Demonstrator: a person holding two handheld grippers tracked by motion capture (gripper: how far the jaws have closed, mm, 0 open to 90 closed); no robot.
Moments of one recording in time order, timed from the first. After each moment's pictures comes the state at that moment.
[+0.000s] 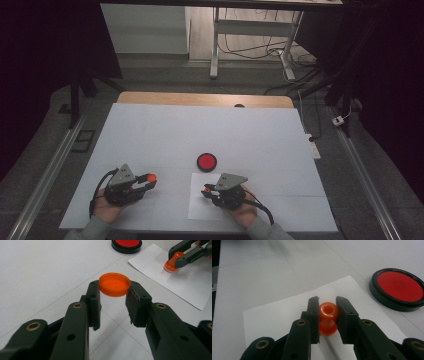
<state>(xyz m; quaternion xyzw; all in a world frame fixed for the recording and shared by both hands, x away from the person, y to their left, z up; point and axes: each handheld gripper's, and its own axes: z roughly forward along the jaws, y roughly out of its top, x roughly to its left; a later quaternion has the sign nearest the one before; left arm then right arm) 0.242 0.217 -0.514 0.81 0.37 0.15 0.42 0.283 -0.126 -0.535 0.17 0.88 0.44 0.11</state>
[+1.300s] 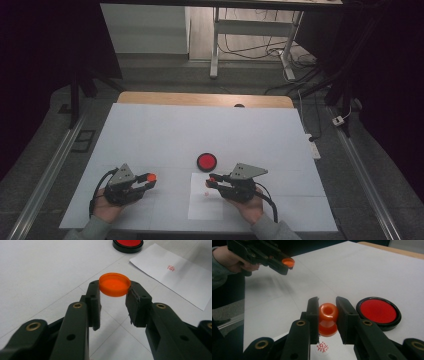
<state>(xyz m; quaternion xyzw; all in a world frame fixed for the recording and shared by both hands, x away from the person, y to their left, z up) 0.243 0.218 -0.514 0.81 0.37 0.15 0.42 0.289 -0.149 -0.498 0.20 0.81 0.54 0.08</state>
